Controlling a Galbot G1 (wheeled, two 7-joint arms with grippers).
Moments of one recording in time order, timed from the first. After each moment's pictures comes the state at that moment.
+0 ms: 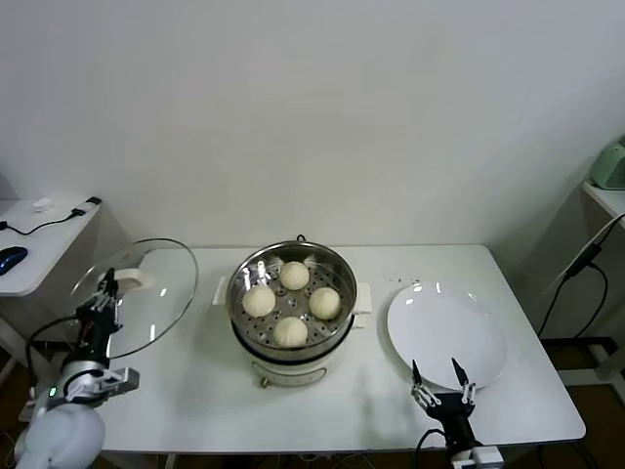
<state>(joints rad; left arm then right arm) 1.45 -1.06 -0.68 -1.99 0.90 0.24 -0.09 -1.63 1.32 0.47 1.84 0.19 0.16 0.09</state>
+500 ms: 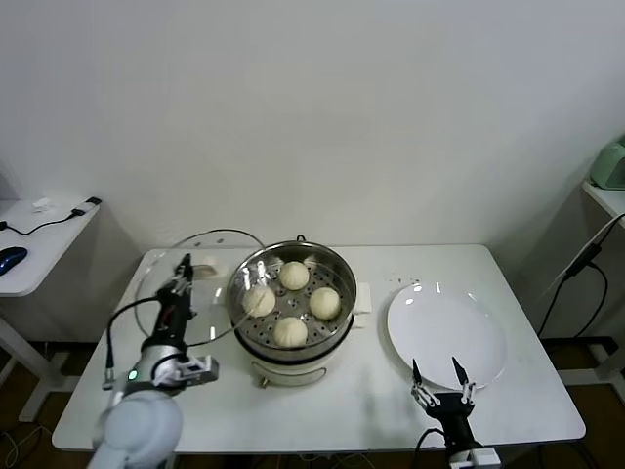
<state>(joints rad) 1.31 -1.15 -0.34 -2.13 1.16 0.45 0.10 -1.62 1.33 0.47 1.79 0.17 0.22 0.10</state>
